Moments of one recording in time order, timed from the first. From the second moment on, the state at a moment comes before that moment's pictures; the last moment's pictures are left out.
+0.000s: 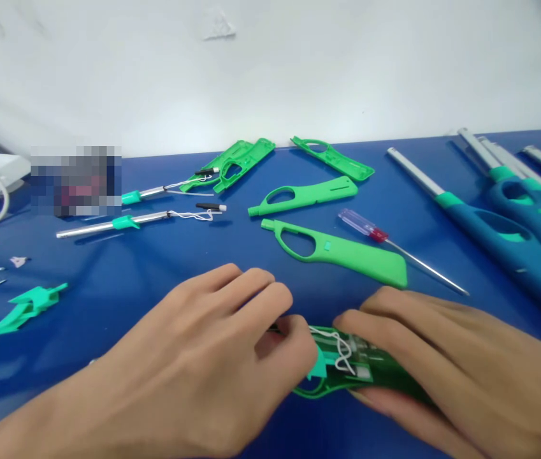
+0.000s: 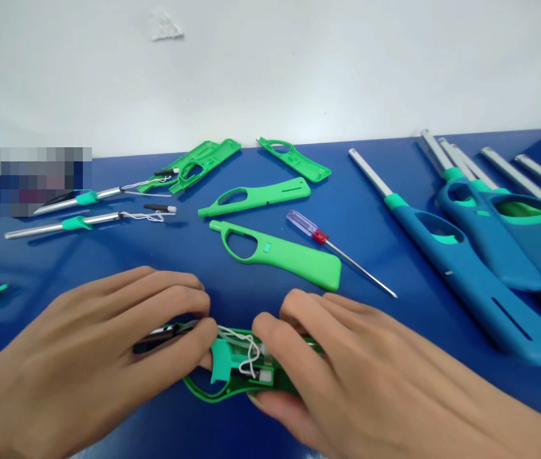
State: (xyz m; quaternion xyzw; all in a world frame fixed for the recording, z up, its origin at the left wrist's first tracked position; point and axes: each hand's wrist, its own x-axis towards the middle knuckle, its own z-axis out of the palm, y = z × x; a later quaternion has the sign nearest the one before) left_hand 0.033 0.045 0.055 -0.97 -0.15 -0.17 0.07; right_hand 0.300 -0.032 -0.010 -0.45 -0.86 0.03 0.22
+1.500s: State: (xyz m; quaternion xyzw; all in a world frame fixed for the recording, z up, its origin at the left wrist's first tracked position) left_hand 0.034 0.033 0.042 -0.96 -0.19 -0.21 -0.03; right_hand 0.298 -0.038 -0.002 -0.47 -0.84 0.06 0.24
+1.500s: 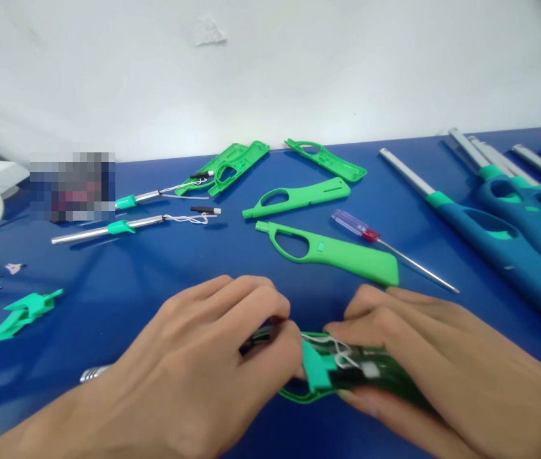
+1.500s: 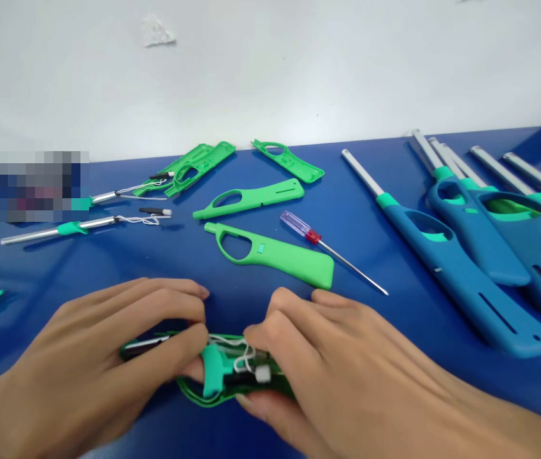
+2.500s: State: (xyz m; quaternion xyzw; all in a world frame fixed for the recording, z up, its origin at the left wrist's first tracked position) left_hand 0.026 0.047 0.045 -0.96 -0.17 -0.21 -0.01; right_hand 0.290 -0.023 0.020 -0.45 -0.86 0.04 0.26
